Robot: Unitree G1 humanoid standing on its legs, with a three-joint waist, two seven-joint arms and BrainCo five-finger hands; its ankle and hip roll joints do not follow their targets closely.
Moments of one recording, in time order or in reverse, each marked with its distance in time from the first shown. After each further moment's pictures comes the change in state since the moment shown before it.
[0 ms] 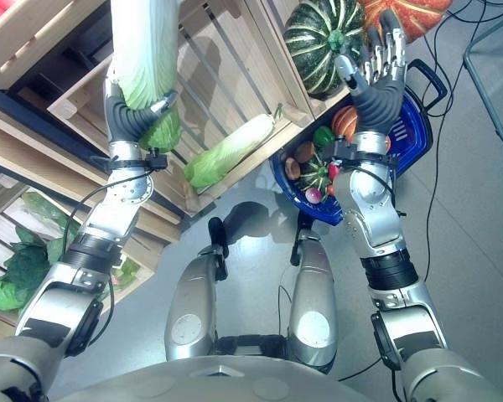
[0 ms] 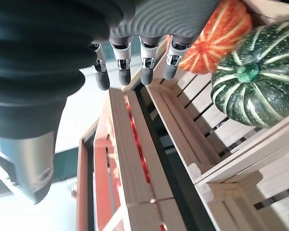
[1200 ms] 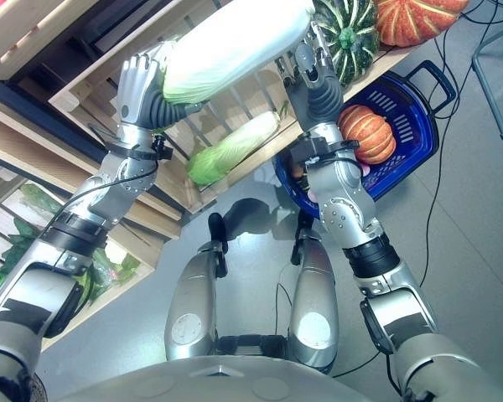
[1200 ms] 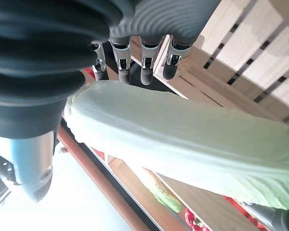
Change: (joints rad) left arm -0.132 0.136 -0.180 -0.006 0.448 0.124 0.014; right arm -0.112 0.048 0.160 0.029 0.418 0.065 0.303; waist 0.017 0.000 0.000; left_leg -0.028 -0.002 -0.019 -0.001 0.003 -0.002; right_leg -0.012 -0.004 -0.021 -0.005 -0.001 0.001
